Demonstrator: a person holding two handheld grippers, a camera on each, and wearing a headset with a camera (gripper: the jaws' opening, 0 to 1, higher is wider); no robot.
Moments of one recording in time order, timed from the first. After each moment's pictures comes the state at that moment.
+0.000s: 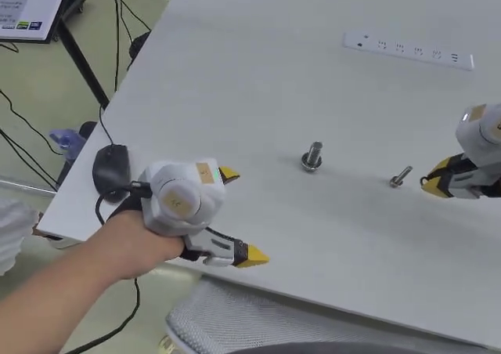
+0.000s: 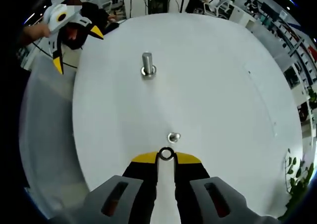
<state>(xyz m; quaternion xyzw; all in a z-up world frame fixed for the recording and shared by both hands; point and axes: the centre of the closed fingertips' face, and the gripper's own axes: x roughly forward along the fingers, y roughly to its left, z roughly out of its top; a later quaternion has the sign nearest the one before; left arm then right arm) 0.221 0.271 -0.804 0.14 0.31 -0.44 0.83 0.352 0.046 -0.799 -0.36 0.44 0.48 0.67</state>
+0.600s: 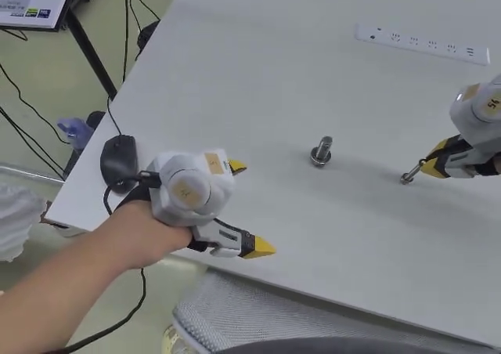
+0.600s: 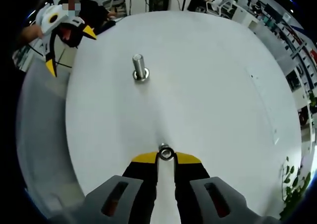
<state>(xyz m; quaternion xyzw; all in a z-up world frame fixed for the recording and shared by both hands) 0.225 0.275 -0.805 0.14 0.32 -0.43 0.83 0.372 0.059 -0.812 -0.38 0.45 0.48 0.66</state>
